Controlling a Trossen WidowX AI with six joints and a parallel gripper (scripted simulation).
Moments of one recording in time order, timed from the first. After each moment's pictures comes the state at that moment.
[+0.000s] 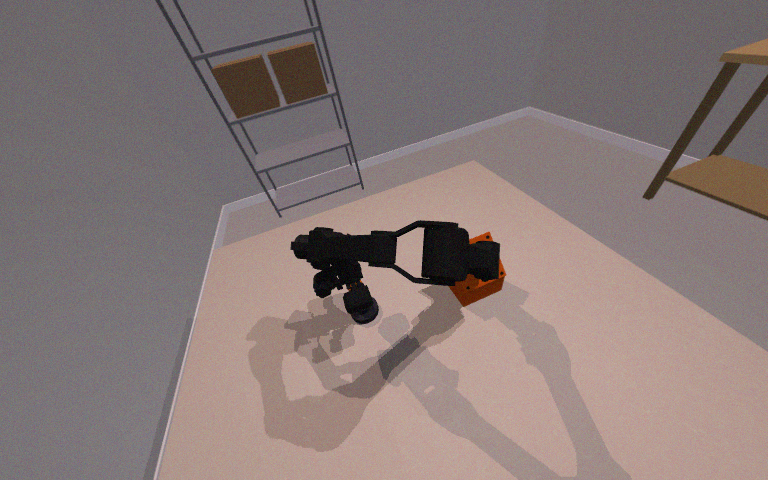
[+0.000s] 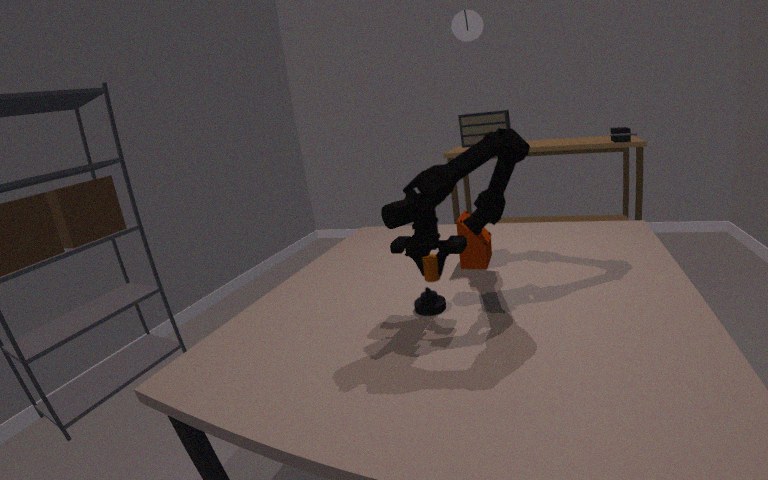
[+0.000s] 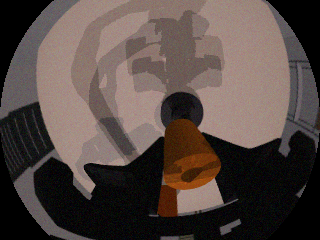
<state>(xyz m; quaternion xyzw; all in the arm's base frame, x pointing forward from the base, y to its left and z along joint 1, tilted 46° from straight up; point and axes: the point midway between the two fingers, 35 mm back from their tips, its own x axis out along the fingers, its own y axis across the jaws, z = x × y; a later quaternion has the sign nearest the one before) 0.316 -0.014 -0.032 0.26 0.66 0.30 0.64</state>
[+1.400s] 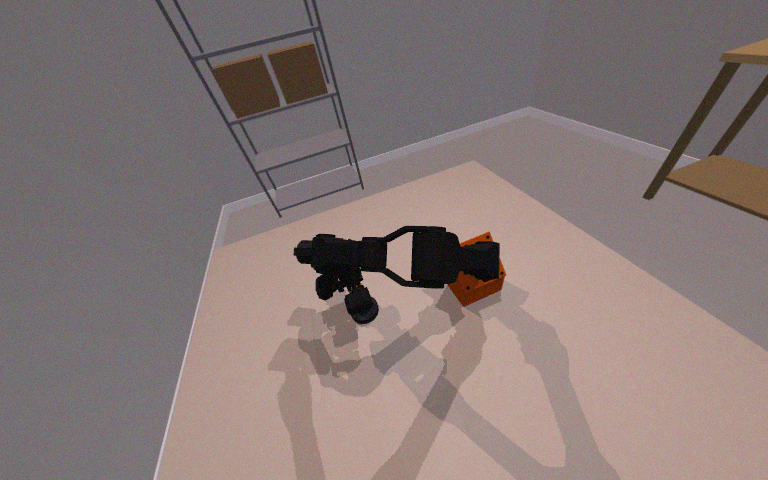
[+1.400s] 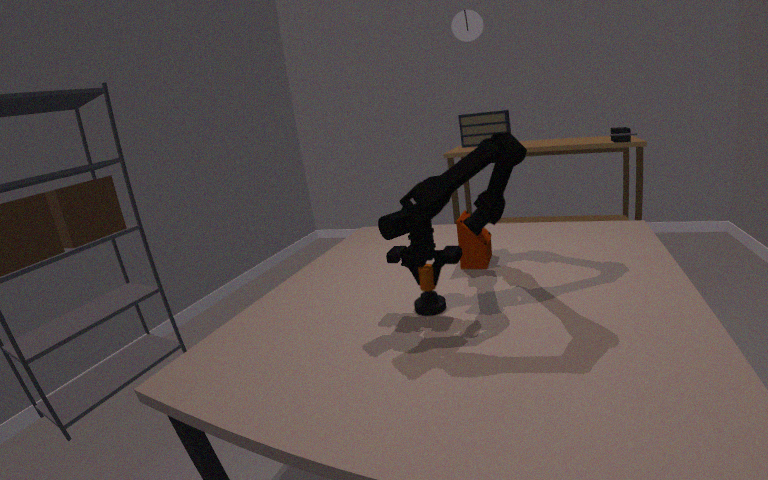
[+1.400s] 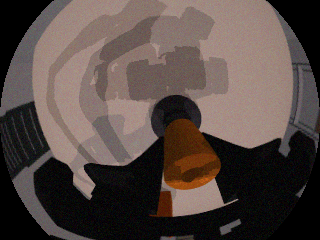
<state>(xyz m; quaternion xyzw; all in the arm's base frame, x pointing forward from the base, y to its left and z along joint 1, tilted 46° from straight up) 0.318 -0.005 -0.060 0.25 0.66 0.30 0.64</state>
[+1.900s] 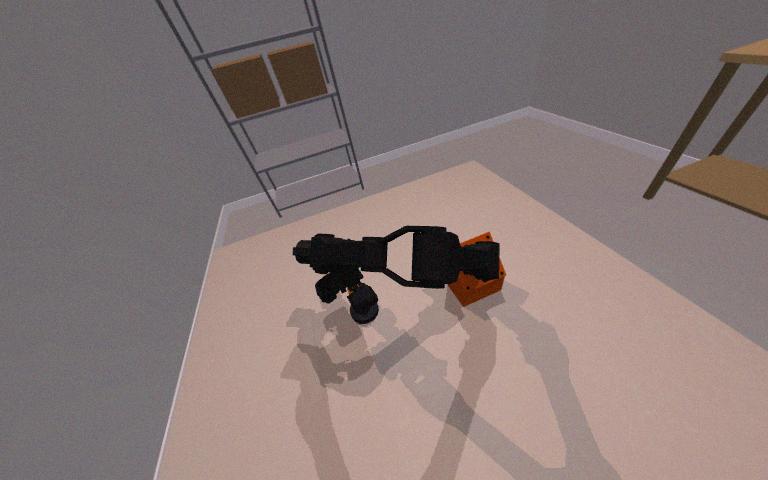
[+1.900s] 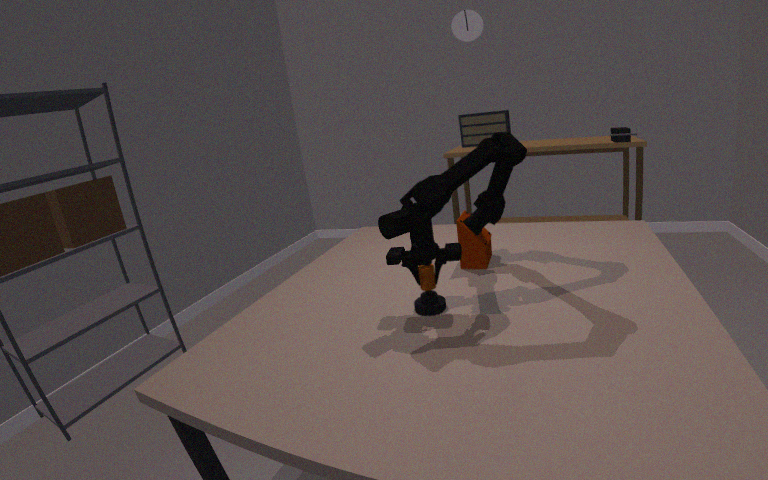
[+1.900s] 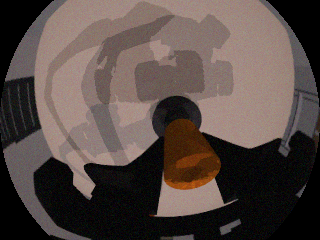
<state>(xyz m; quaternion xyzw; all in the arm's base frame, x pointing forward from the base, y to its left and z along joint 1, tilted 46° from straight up) 0.320 -0.005 -0.057 0.19 0.63 0.36 0.66</state>
